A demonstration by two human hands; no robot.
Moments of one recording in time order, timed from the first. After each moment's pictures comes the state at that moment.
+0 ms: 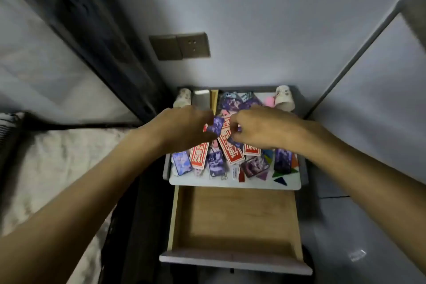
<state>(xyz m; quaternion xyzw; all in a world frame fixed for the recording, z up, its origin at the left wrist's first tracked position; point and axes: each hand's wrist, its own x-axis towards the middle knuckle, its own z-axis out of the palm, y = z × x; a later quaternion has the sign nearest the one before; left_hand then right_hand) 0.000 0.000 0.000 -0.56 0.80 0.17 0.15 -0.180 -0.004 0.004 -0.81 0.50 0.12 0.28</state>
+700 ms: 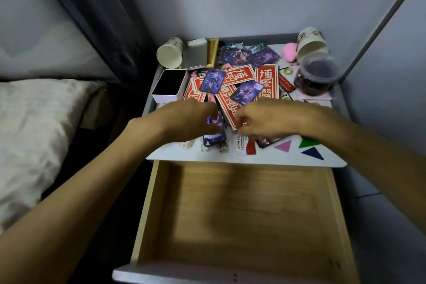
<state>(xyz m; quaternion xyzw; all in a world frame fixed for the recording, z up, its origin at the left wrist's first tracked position) -0.002 0.030 -0.251 -0.57 0.79 0.18 0.15 -0.183 0.013 -0.262 -0.84 0.44 0.13 0.30</state>
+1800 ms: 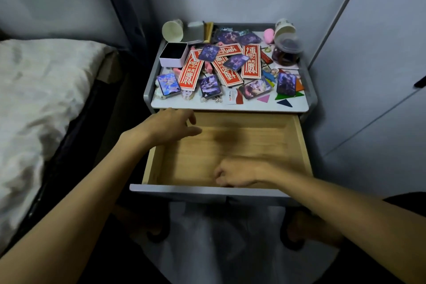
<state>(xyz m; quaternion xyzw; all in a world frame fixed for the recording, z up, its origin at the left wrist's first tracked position) 0.035 0.190 -0.280 -0.64 0.73 0.25 0.05 -0.155 0.221 -0.361 -0.77 0.42 0.19 0.44</state>
